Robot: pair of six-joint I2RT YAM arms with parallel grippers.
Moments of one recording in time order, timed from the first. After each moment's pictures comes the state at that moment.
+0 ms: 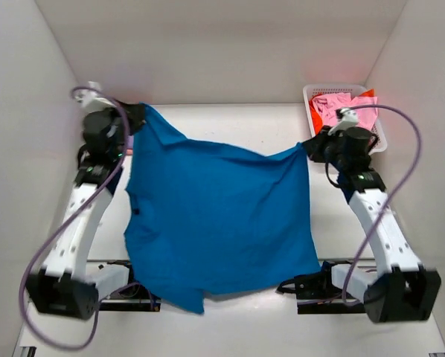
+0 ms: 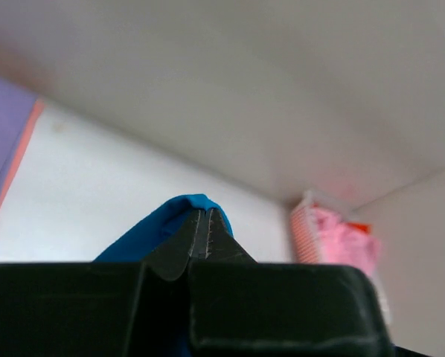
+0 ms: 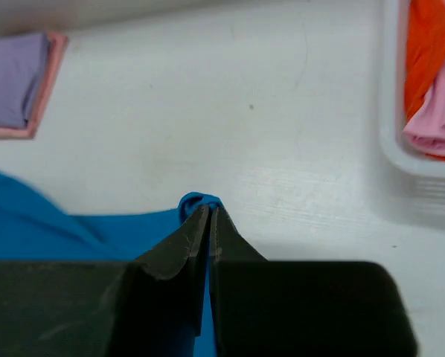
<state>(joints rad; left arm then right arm) -0.13 1.08 1.18 -0.04 -0.06 -0.67 0.04 1.05 0.97 -0.19 -0.26 0.29</state>
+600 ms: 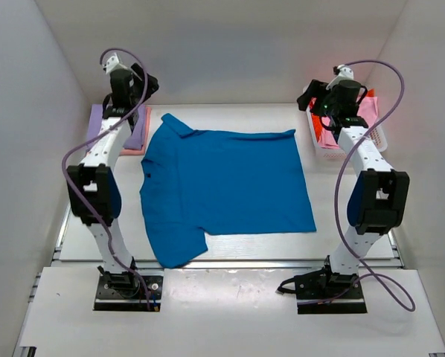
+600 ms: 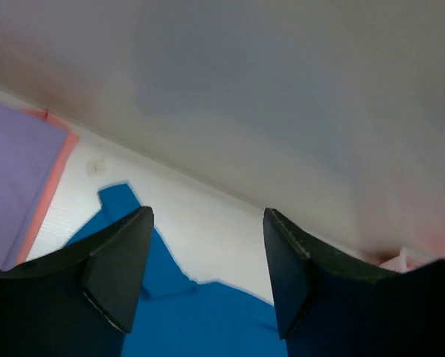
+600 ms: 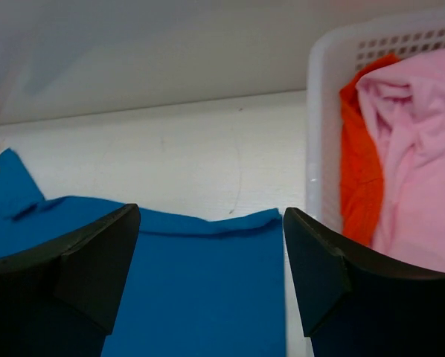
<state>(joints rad) -0.06 1.93 1.73 -0.02 -0.07 -0.63 -0.02 1.79 1.50 0.00 -0.23 0.26</state>
